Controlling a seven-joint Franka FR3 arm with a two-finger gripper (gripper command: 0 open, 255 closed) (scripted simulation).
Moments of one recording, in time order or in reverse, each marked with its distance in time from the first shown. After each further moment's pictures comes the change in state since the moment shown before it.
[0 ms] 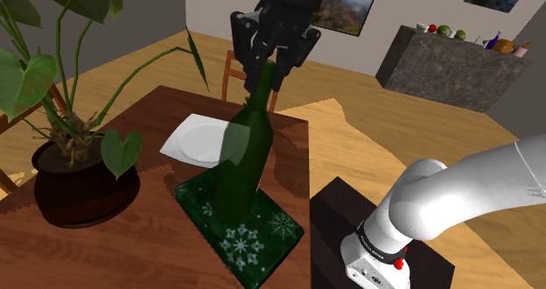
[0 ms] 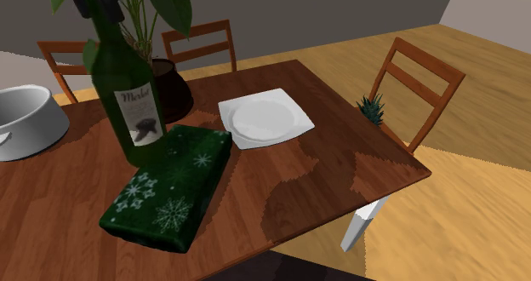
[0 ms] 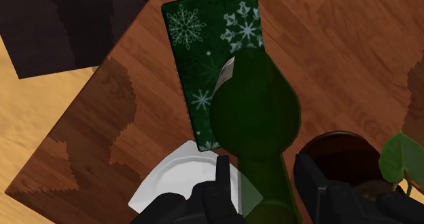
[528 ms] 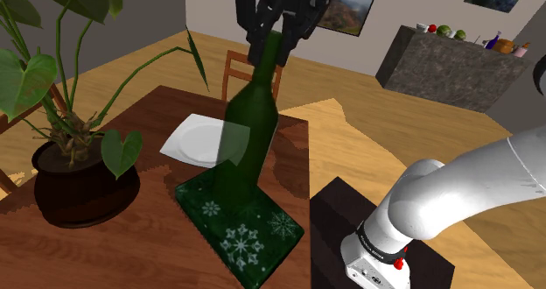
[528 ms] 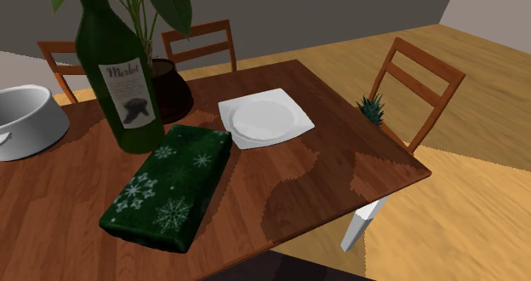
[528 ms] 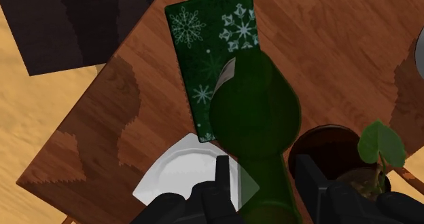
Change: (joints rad) arm -0.016 0.067 0.011 0.168 -0.025 -0.104 0.025
